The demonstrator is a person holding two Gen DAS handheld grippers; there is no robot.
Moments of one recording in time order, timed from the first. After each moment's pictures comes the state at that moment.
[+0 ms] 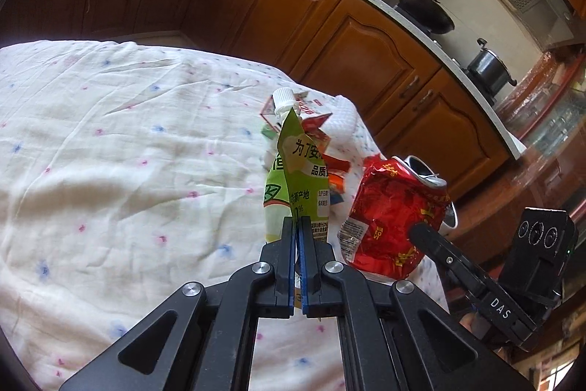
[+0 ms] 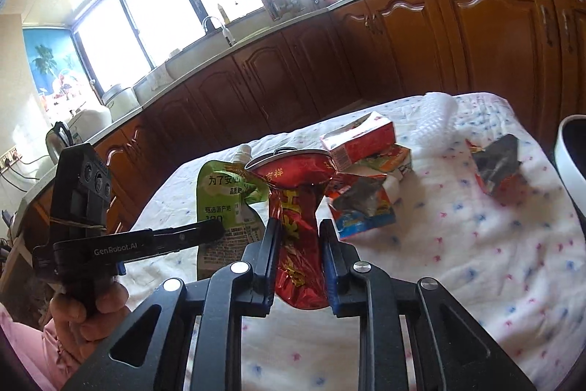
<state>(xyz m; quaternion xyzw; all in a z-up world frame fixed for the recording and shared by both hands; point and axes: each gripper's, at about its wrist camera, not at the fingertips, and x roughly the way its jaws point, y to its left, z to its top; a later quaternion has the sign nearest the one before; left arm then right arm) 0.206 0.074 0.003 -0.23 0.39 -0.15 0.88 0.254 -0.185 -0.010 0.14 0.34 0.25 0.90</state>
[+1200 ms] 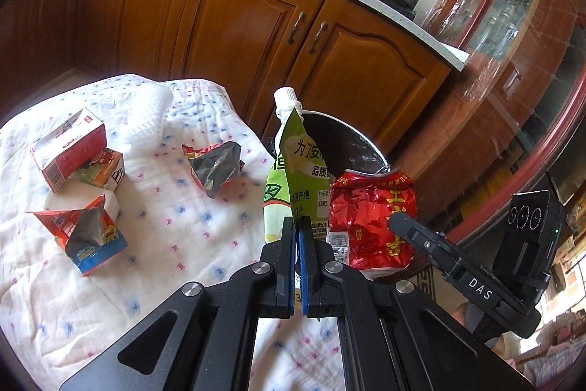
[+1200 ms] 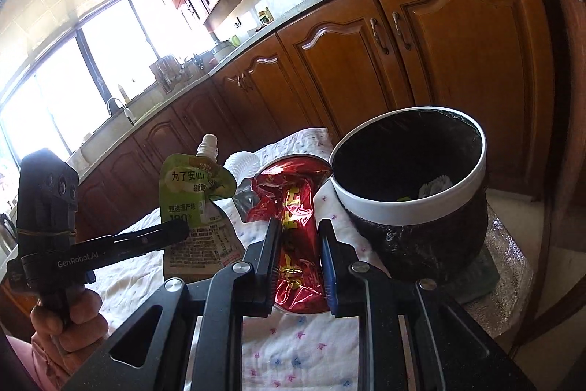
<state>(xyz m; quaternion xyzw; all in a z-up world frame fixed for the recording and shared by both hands) 0.291 -0.123 0.012 -0.10 0.39 -0.28 0.87 0.211 -0.371 -0.011 0.21 0.29 0.05 0.93</state>
